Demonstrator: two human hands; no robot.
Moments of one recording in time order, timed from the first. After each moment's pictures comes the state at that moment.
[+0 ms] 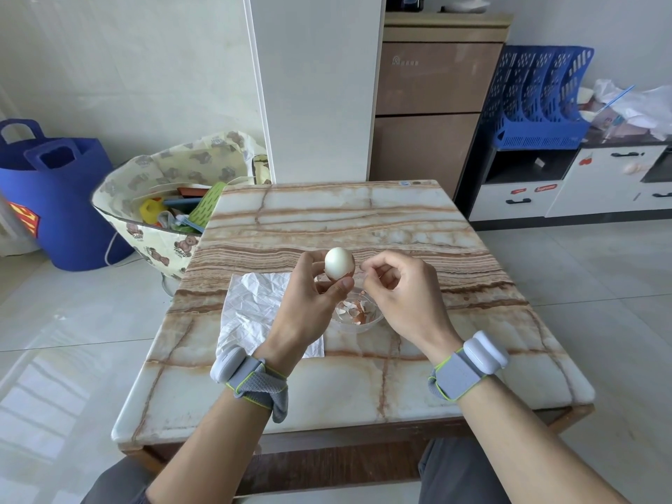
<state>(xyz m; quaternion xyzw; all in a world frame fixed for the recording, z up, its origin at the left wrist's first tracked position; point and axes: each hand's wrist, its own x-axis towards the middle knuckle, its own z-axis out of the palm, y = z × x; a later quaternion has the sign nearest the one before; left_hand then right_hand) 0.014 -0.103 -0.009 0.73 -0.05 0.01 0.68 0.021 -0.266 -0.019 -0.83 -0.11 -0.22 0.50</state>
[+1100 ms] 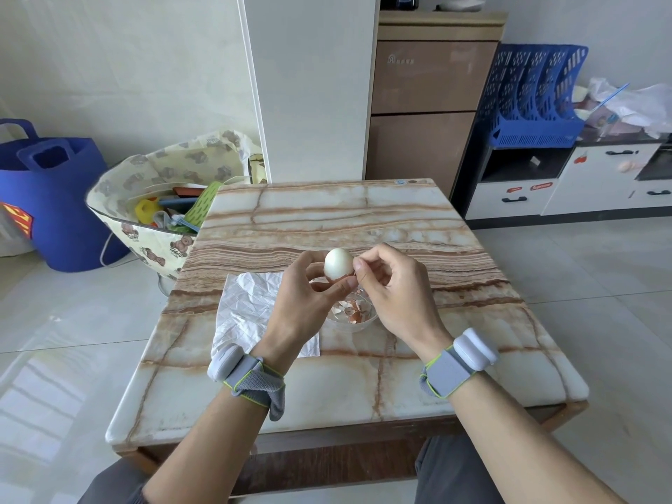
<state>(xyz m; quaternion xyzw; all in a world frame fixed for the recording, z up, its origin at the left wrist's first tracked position) 0.016 -0.103 -0.008 0.73 -0.04 0.02 0.68 0.020 -0.262 -0.015 -0.82 -0.13 -0.22 0.51</state>
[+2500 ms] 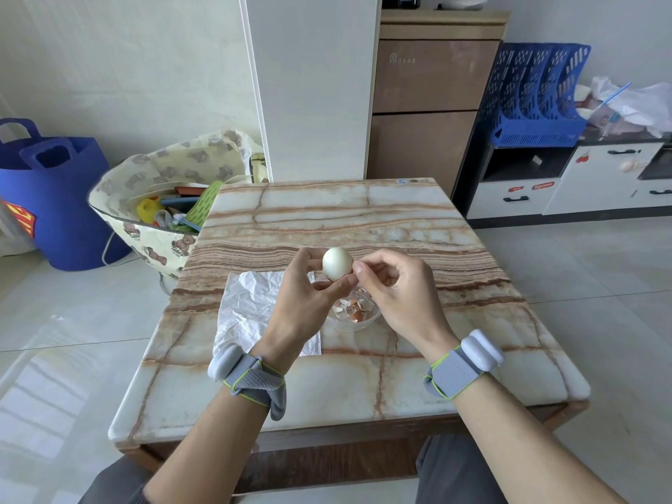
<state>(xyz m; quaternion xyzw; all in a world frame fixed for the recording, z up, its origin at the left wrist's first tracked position) 0.012 -0.105 -0.003 0.72 -0.03 0.03 0.70 0.018 -0.265 -0.018 -0.78 -0.12 -0.19 0.58</state>
